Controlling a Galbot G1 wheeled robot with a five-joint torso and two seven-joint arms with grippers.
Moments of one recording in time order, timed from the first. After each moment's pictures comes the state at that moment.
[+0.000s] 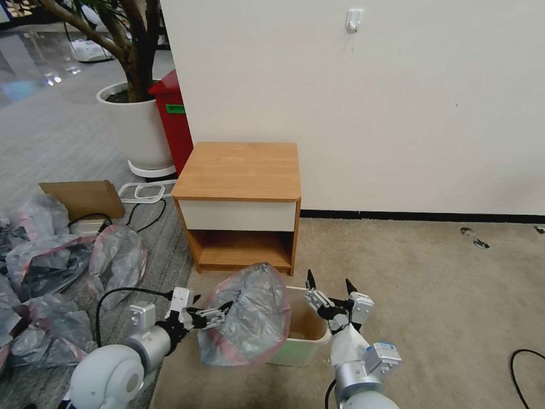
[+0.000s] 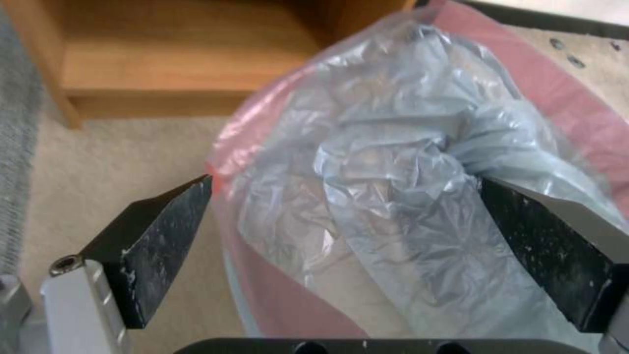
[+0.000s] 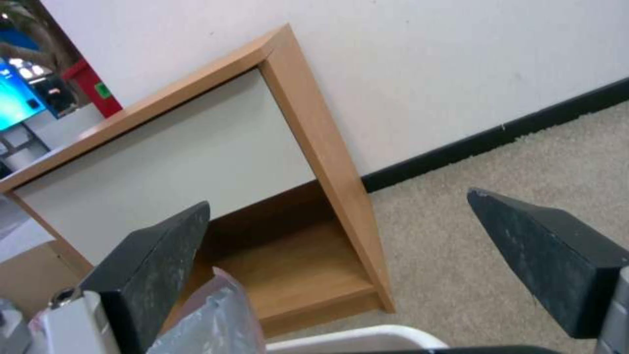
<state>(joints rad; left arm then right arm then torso) 1.57 -1.13 -0.56 -2.12 -0.62 0.65 0.16 -1.61 1.30 0.05 2.16 0.36 0.07 0.51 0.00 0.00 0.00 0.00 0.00</state>
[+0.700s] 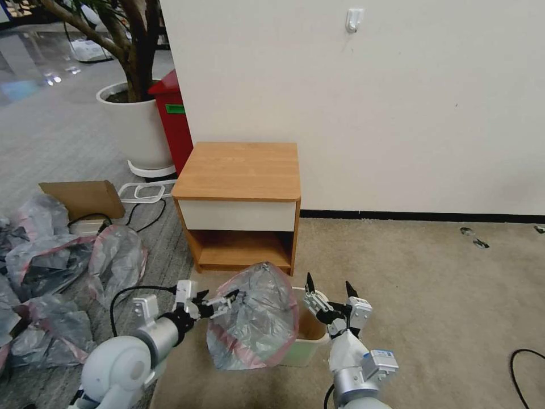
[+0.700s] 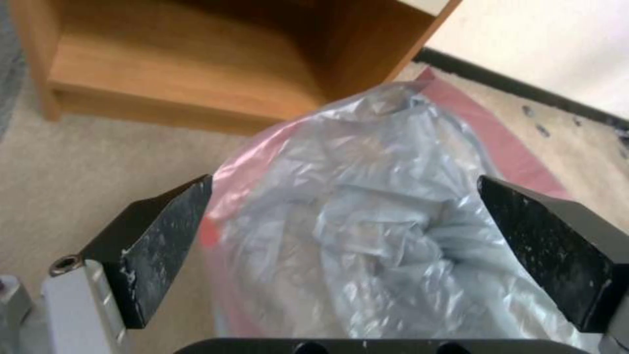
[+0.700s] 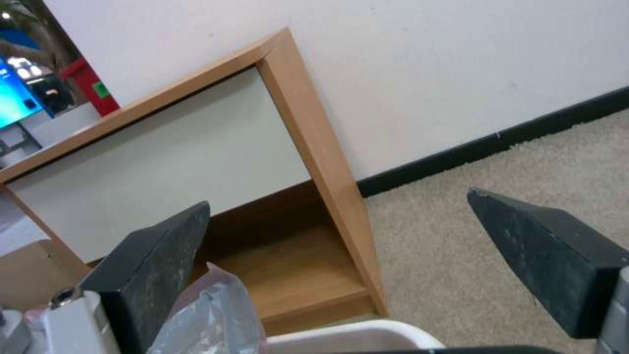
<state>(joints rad) 1.54 -1.16 -0.58 -2.12 -0.84 0.68 0.02 -1.63 1.31 0.05 2.13 0.32 0.11 0.50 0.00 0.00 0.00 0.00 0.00</state>
